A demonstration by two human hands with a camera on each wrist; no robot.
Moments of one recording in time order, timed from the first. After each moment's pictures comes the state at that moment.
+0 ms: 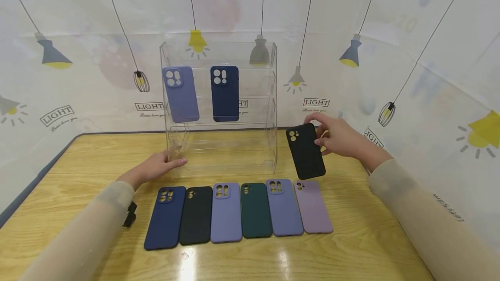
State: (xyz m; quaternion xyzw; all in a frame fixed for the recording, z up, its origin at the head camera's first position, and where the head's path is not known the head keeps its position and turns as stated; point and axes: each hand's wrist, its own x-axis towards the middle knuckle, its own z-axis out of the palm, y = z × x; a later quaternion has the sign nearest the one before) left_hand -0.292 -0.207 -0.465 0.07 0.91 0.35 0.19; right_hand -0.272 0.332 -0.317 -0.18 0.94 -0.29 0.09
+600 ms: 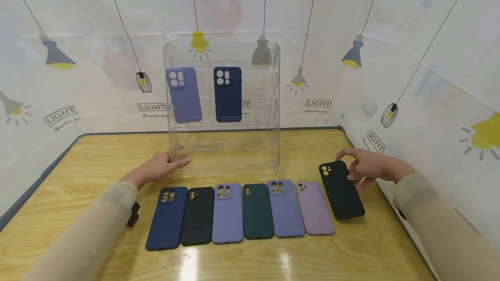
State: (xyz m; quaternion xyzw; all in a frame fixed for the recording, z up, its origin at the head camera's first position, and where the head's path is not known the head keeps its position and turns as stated) left_hand -0.293 -0.208 -0.466 0.09 0.92 0.34 0.18; right_hand -0.262 0.419 -0.372 -0.07 0.86 -0.37 0.34
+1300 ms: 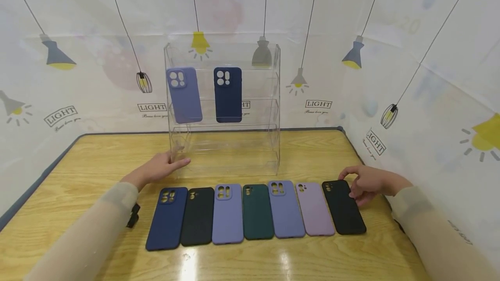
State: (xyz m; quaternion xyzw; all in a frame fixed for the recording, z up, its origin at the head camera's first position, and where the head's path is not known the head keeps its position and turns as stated) left_hand -0.291 -0.205 -0.465 0.09 0.93 0.32 0.16; right_hand -0.252 0.438 -0.422 -0.05 0.85 -0.38 0.36
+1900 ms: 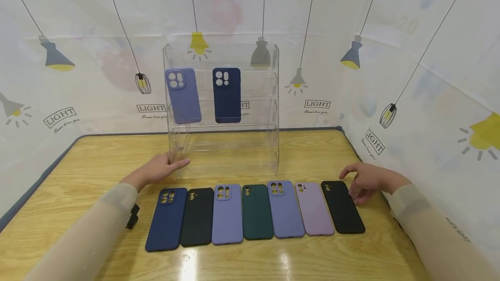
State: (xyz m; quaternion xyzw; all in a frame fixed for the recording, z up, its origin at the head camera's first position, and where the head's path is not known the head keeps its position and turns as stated) left_hand -0.294 -0.207 -0.467 0.09 0.93 0.32 0.18; right_hand -0.251 0.434 -0.415 -0.03 0.86 -0.37 0.34
